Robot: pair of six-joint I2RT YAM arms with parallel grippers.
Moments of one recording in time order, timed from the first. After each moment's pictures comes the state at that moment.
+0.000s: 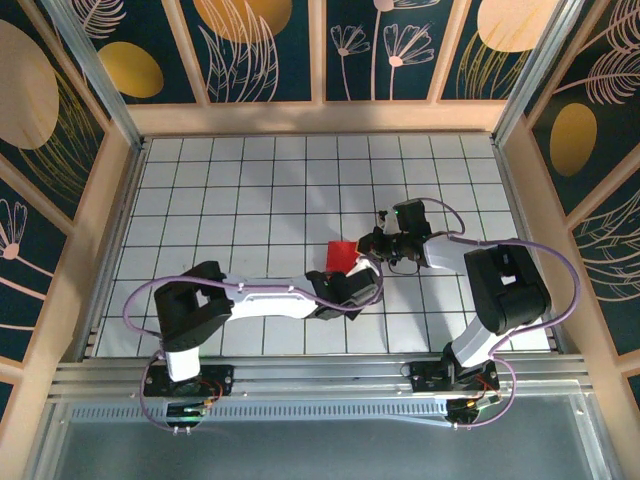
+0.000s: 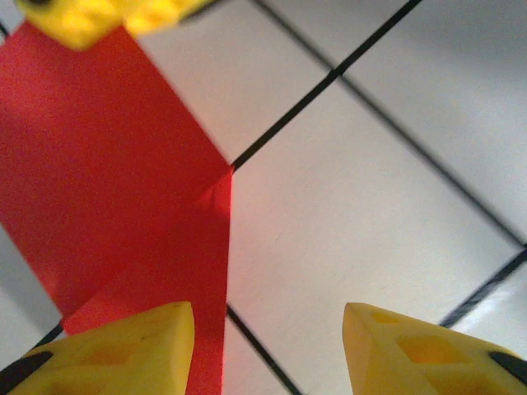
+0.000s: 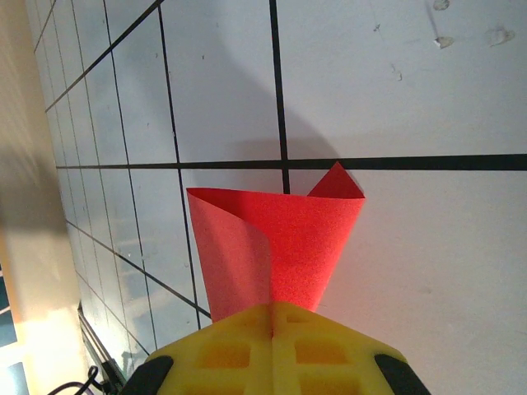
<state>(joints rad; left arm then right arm) -1.23 1.86 1.16 -0.39 -0.38 -0.40 0.35 1.63 0.72 0.02 -0.63 0.72</state>
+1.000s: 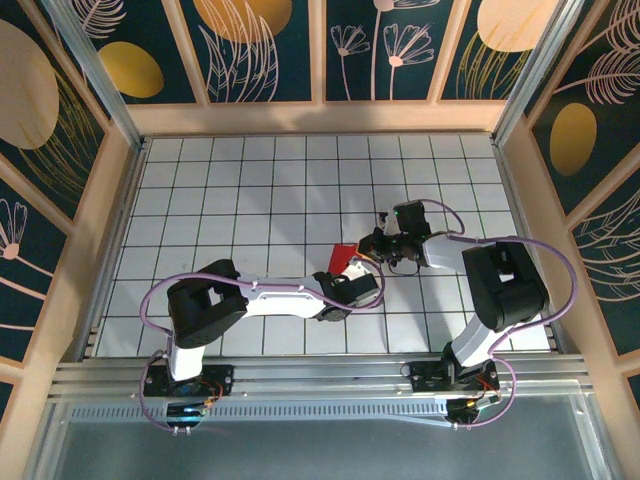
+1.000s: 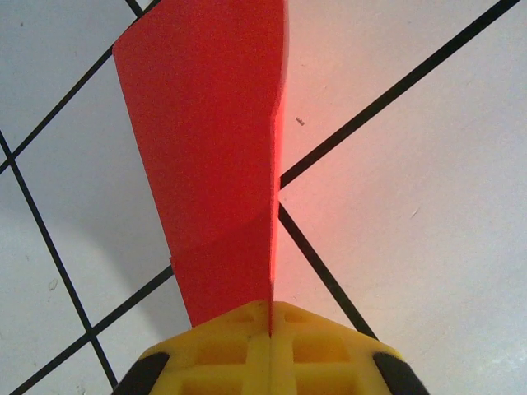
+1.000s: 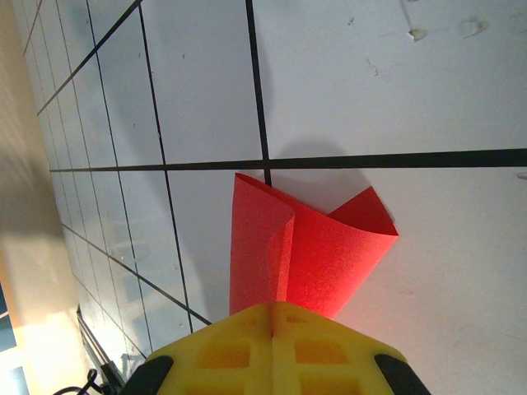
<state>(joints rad) -1.23 1.93 1.19 -0.50 -0.54 -0.45 0.34 1.65 0.72 0.02 -0.63 0.73</state>
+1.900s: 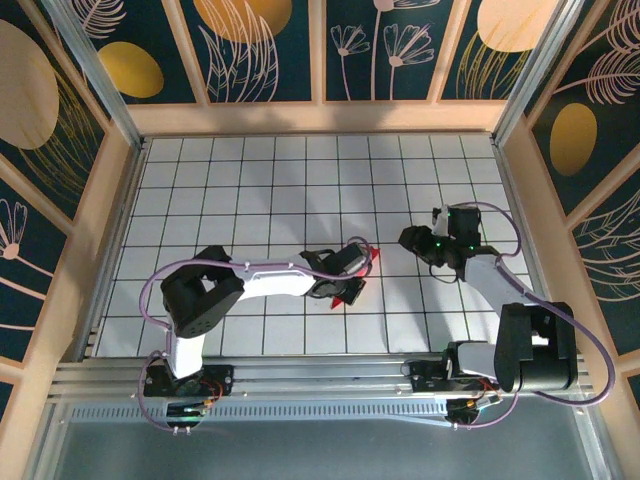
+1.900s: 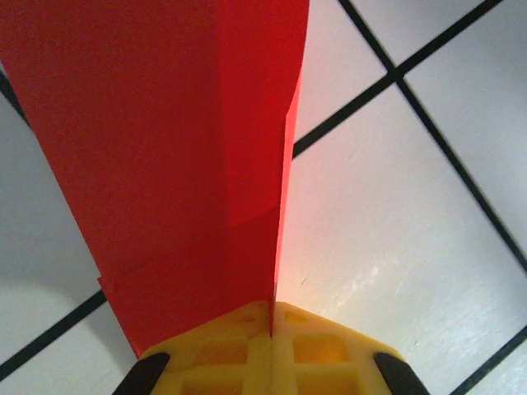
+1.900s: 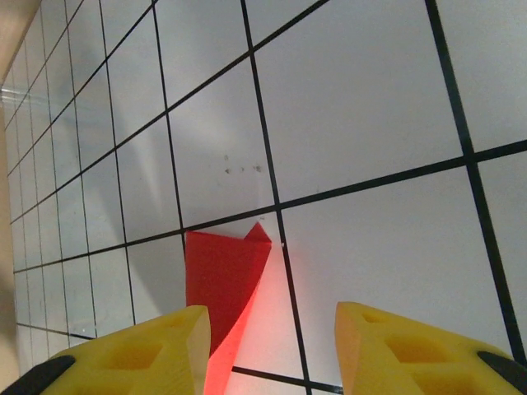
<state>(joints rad) -1.05 1.93 1.18 -0.32 -0.01 -0.48 0.05 1.26 0.60 -0.19 -0.52 0.56</state>
